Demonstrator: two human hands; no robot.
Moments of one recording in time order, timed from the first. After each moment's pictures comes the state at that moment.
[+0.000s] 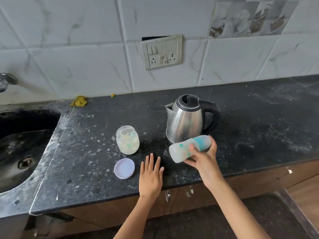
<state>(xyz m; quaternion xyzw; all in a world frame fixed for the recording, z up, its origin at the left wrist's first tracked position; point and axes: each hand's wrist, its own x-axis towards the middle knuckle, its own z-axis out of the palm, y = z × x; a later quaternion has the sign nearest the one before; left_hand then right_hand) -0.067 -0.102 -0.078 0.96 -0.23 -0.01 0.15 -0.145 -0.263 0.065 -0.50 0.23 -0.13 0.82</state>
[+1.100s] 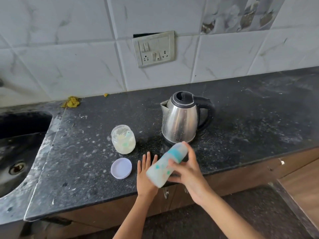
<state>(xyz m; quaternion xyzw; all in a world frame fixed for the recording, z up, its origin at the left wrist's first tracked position) -0.064 -0.098 -0.086 0.96 -0.27 -0.01 0.11 -0.167 -0.216 0.066 -0.54 0.22 -0.04 0.81</state>
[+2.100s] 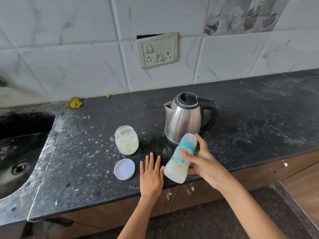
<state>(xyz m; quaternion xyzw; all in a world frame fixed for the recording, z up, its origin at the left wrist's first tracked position) -0.065 -0.100 -0.080 0.96 -0.25 0.00 0.14 -0.156 -0.254 0.095 -0.54 0.20 0.02 0.81</state>
